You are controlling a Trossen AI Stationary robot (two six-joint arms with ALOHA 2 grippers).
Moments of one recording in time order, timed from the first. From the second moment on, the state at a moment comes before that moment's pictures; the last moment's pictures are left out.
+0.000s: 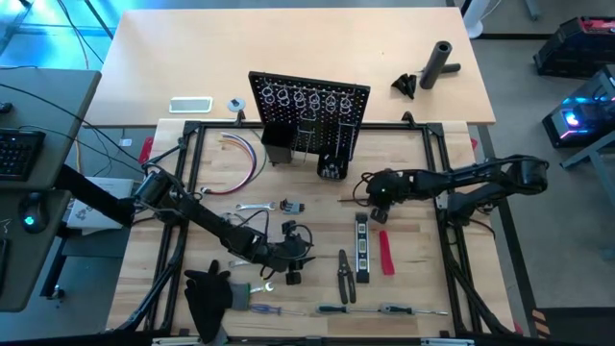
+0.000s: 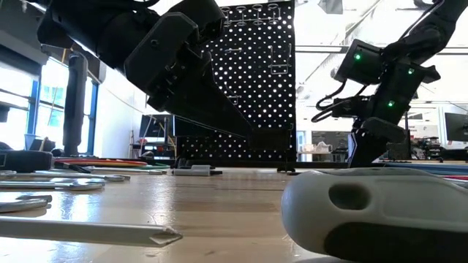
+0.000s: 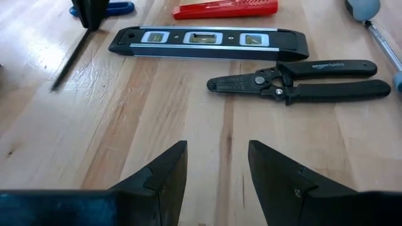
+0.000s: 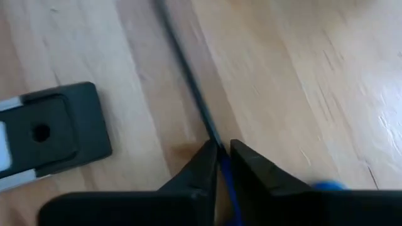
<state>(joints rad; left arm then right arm) -0.43 1.88 0.93 0.29 -0.49 -0.26 -0.19 1.34 0.44 -0.18 0.09 0.10</state>
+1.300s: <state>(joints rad) -0.23 1.88 0.96 0.31 -0.34 -0.14 -0.06 1.34 0.44 -0.17 0.19 0.15</state>
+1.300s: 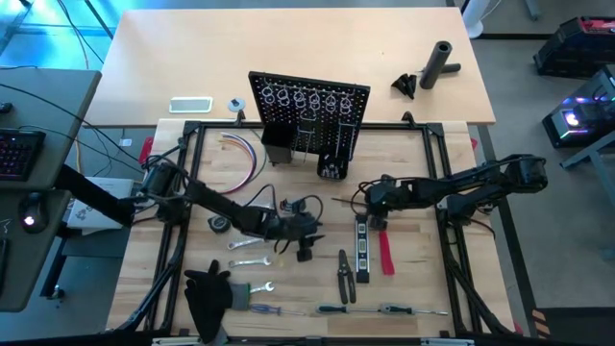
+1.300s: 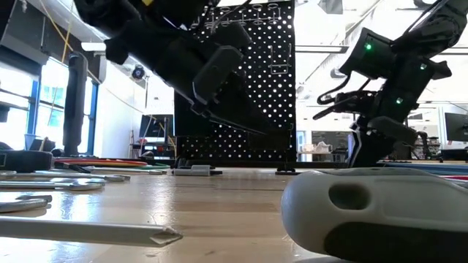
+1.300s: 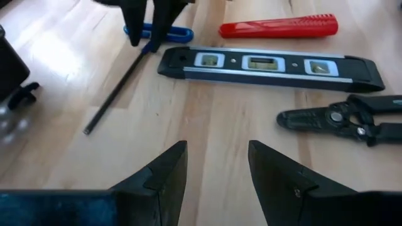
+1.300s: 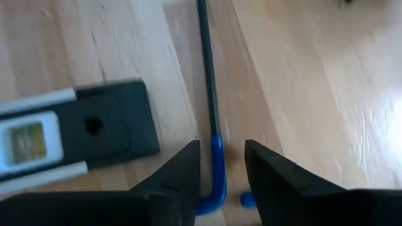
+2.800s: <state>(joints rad) -0.05 1.96 1.00 0.26 -0.11 -0.05 -0.03 1.47 0.44 0.20 0.00 -0.08</state>
